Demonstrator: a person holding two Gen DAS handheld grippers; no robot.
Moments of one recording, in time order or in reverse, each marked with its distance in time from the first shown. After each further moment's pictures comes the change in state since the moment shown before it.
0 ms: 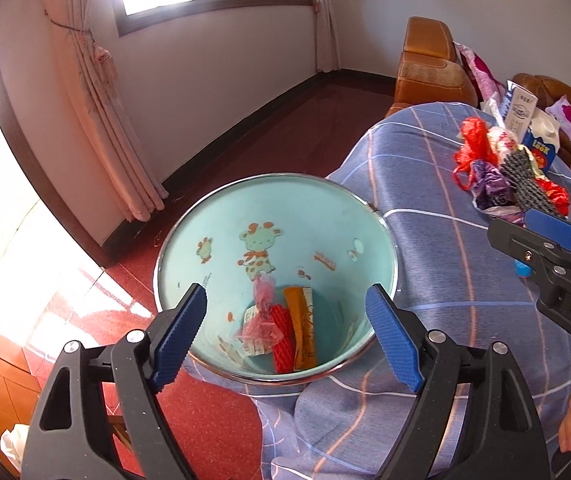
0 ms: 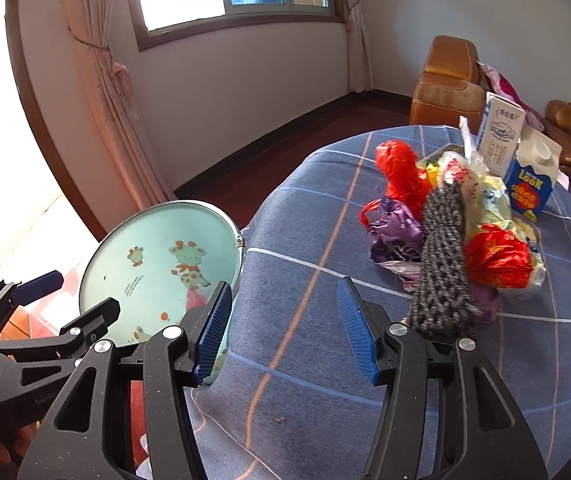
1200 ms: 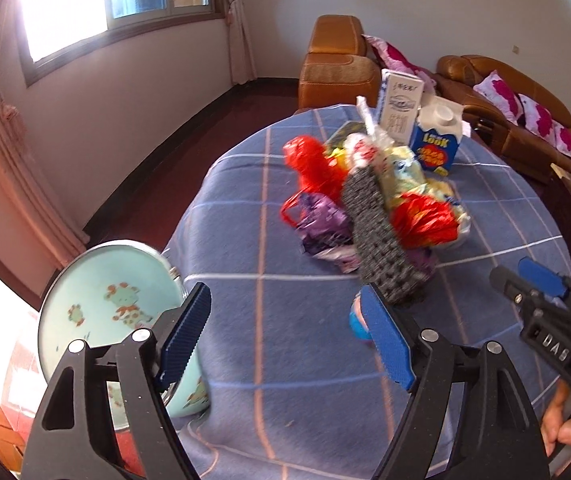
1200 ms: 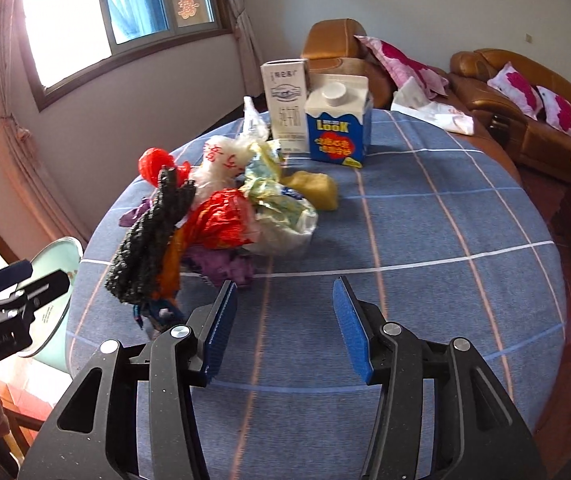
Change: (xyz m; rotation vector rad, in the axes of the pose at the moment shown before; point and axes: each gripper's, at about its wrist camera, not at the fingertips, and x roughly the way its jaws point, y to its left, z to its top) left arm -0.003 -0.154 0.048 0.160 -0.036 -0.220; right arm -0.057 -0.171 -0.047 0.248 -0.036 -0.230
